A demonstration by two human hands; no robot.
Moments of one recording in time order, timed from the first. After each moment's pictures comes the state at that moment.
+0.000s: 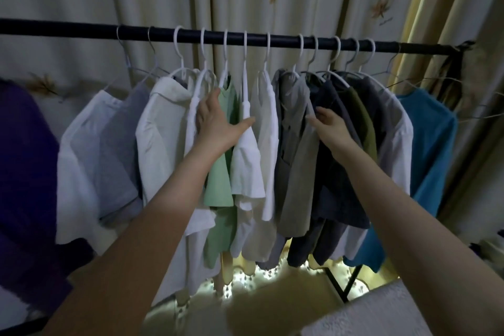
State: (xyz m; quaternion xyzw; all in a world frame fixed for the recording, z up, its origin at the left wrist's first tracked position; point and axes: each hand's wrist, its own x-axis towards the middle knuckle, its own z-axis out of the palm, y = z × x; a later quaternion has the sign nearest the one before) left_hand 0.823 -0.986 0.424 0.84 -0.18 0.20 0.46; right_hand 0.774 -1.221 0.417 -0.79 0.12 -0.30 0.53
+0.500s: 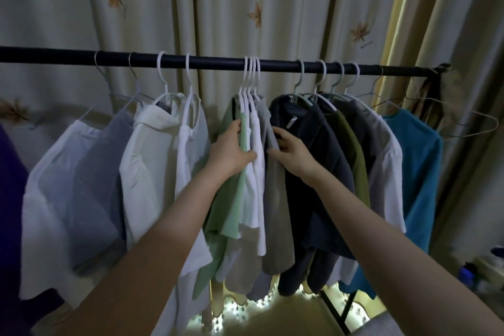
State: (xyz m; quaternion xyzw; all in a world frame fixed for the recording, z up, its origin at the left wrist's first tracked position) left_hand 0.843 -1.030 0.431 0.84 -0.29 0.14 0.44; right_hand 0.791 -1.188 0.423 -0.83 -0.05 -0.23 0.51
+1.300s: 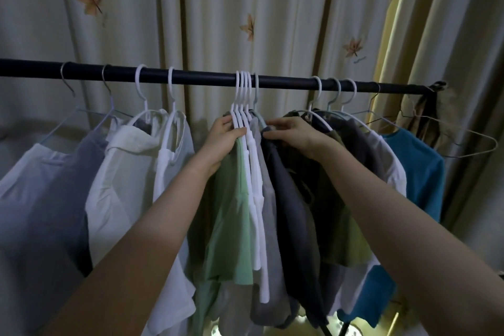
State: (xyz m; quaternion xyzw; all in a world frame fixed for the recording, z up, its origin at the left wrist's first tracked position) left_hand 0.918 -1.066 0.468 0.68 -0.27 -0.01 0.68; right_hand 0.852 -1.240 0.496 -0.85 0.01 -0.16 0.50
